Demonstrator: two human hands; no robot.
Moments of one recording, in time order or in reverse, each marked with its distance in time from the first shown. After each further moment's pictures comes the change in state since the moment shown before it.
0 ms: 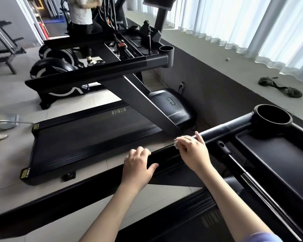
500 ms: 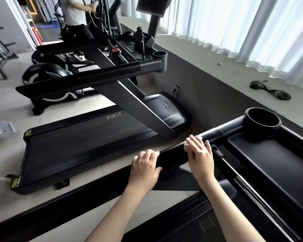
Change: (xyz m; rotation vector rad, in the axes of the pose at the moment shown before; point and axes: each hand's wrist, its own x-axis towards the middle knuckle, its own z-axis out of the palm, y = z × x) left_hand 0.014 0.025 0.019 0.058 -0.007 0.175; right_hand -0.023 0.032 -0.003 0.008 0.108 0.233
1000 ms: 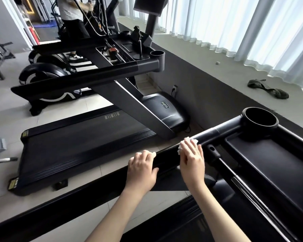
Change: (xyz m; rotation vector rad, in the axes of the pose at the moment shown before) left_hand 0.000 0.002 0.005 -0.014 0.010 -0.052; right_hand -0.014 -0.015 0.013 0.071 0.068 0.011
